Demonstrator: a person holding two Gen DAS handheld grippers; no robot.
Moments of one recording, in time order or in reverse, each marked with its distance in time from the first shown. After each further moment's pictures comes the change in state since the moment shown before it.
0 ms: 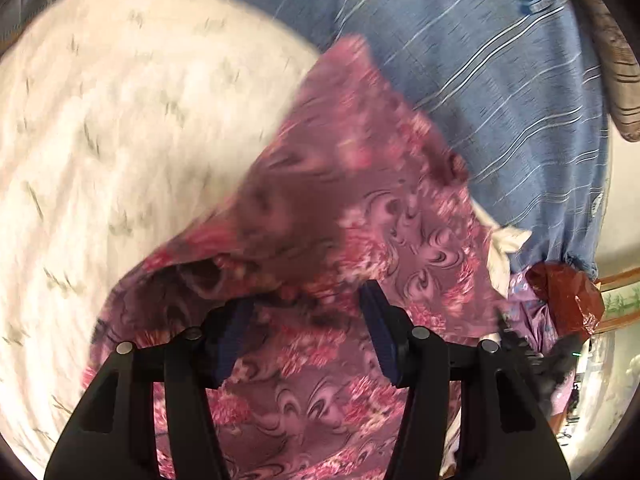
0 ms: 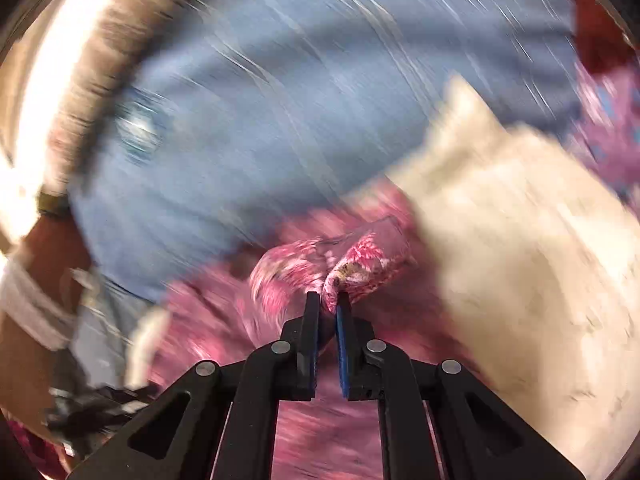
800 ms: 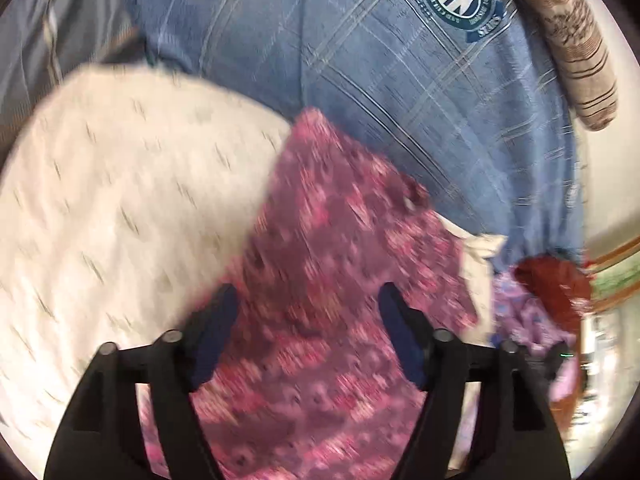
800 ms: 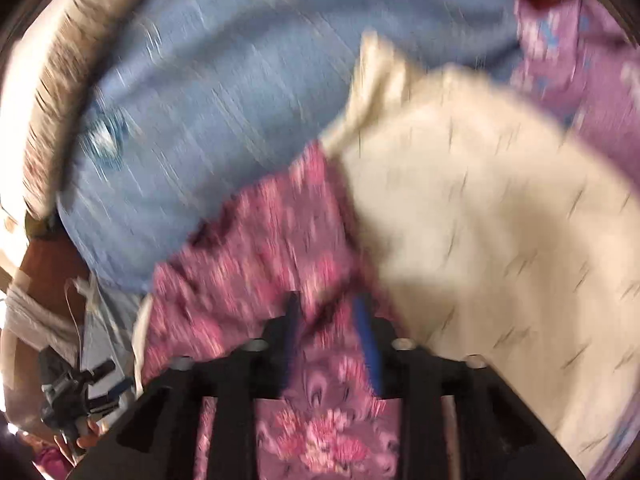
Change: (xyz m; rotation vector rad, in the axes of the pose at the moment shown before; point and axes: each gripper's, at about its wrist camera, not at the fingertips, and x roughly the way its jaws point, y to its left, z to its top) left arm -0.072 -0.021 0.026 0.141 -0.128 0.026; right arm -0.048 -0.054 0.005 0.121 0.019 0.026
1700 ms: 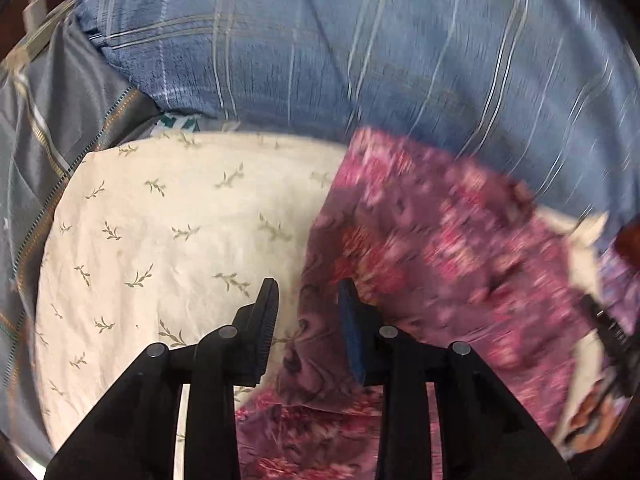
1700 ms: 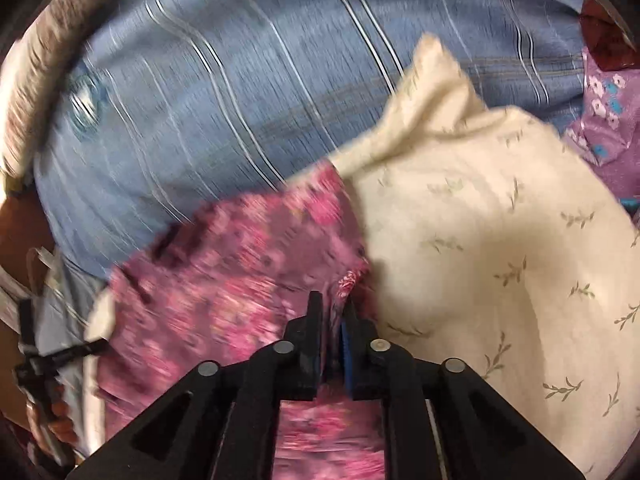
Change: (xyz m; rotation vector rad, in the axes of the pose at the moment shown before) left arm 0.052 0.016 0.040 0.160 -0.056 0.281; right arm 0.067 0.014 0.025 -0.168 0.014 -0.045
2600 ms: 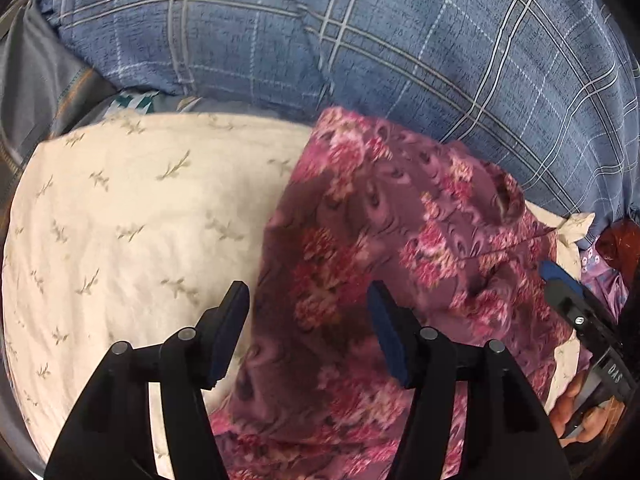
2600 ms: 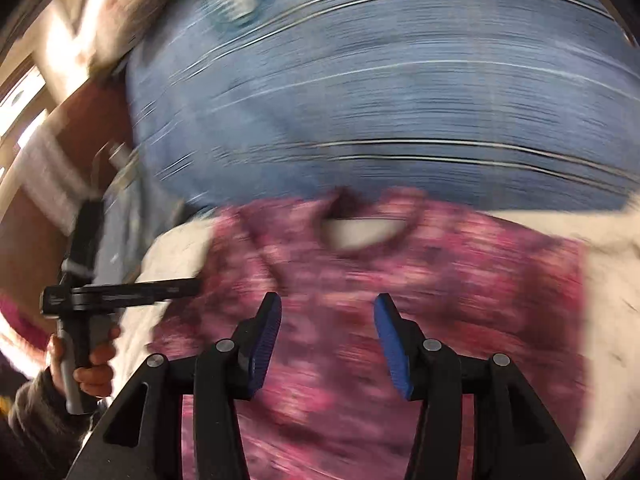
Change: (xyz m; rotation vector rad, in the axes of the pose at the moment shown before) left arm 0.033 -0.019 0.008 0.011 0.135 -0.059; right arm 0.059 0.164 0.005 -0.417 0.191 0.263
